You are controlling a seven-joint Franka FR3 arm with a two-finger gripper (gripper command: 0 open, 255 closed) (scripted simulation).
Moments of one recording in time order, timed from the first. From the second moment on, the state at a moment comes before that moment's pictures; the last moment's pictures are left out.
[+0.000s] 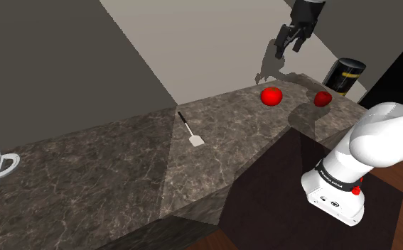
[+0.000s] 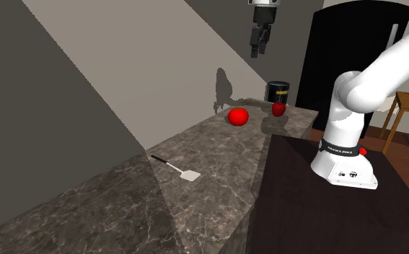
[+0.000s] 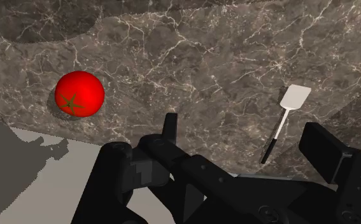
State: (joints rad) arm 0.00 -0.74 0.00 -2.35 -0.08 1.69 0.16
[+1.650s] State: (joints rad) arm 0.03 -0.05 0.15 -2.34 -0.07 2.35 0.46
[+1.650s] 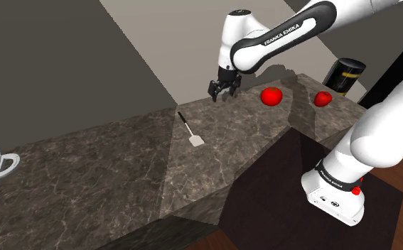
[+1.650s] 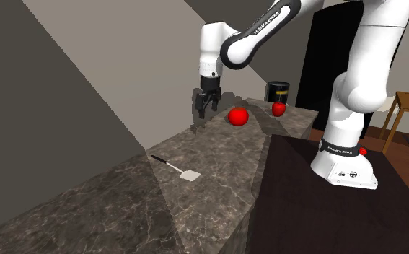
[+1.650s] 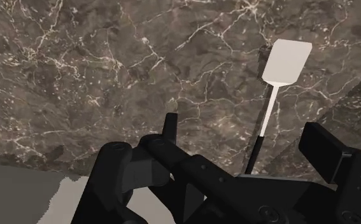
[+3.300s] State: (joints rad) arm 0.16 0.77 0.11 -1.76 -0.21 2.57 0.69
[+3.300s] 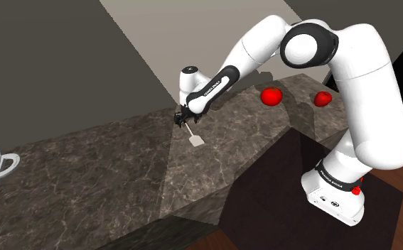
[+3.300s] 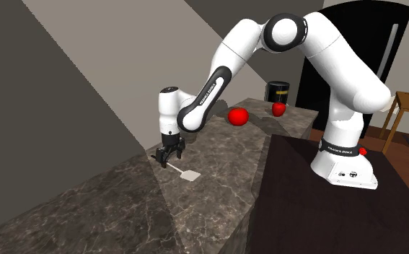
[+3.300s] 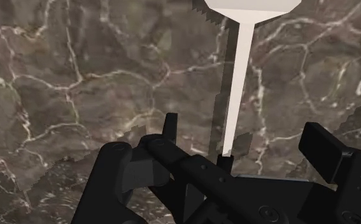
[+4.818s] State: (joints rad) arm 0.15 0.75 0.12 -1.76 -0.21 2.56 0.69
